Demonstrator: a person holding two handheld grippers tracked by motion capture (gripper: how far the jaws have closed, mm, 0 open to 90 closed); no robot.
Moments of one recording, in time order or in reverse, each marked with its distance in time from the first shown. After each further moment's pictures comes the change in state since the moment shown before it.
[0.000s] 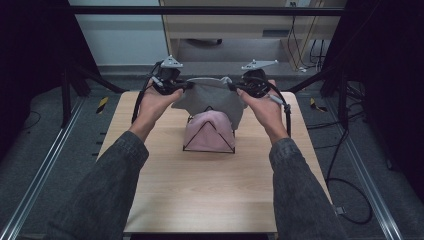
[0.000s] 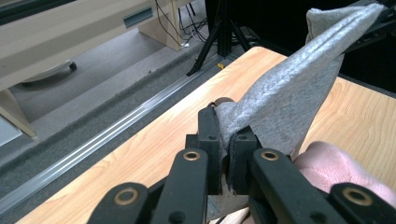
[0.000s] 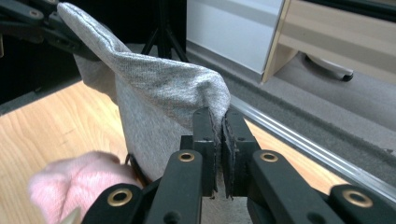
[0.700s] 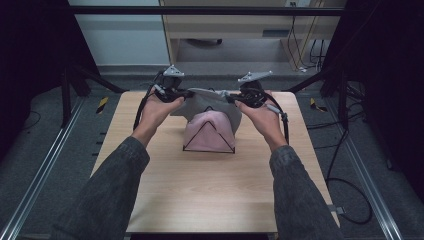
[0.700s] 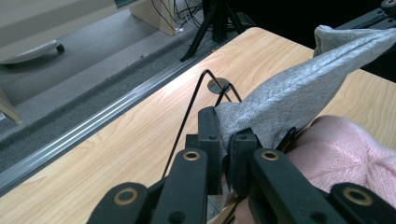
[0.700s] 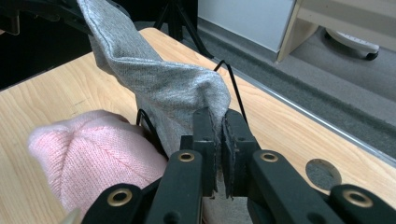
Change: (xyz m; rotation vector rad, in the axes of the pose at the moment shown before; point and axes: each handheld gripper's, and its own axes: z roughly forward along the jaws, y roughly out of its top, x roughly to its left) left arm 0.000 -0.023 0.014 0.050 -0.024 -0.020; right arm 0.006 -0.028 0.013 0.076 0.048 0.009
